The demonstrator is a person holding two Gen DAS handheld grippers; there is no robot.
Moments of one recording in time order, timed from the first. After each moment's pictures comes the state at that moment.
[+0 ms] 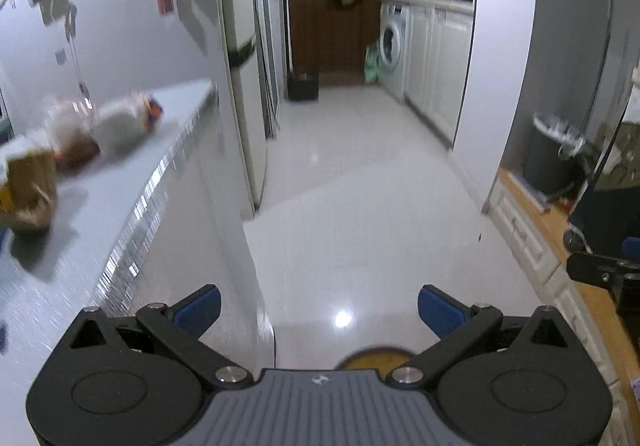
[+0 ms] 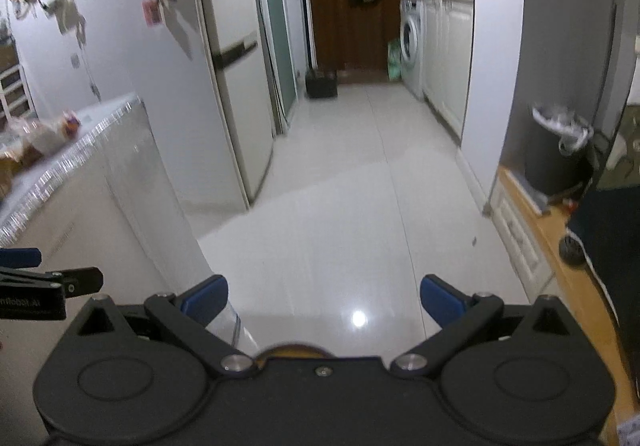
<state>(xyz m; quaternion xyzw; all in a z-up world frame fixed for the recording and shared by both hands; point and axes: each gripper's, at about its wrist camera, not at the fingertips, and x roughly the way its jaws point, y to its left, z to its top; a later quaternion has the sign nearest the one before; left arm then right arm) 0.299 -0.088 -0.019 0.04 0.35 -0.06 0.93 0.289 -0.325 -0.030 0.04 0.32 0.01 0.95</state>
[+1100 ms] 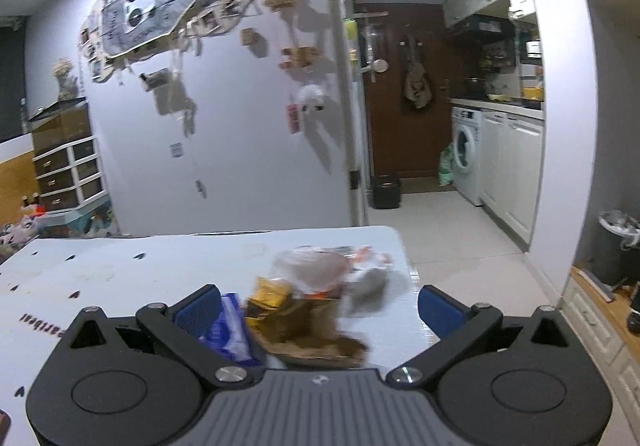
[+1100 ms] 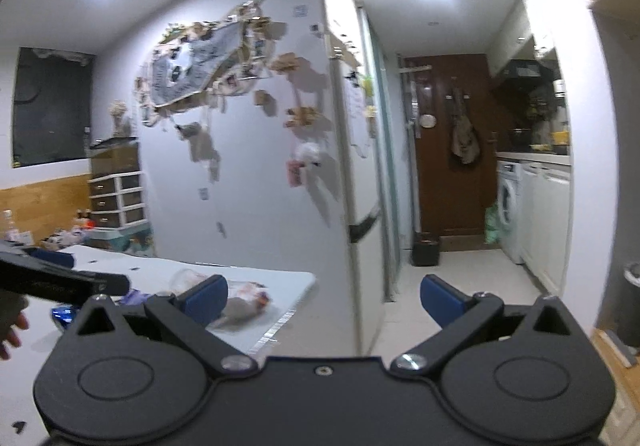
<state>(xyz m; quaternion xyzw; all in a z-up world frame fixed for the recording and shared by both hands) 0.256 0.103 0.110 0.05 0.21 0.04 0.98 0.251 -0.172 0.081 0.04 0.09 0.17 0.98</state>
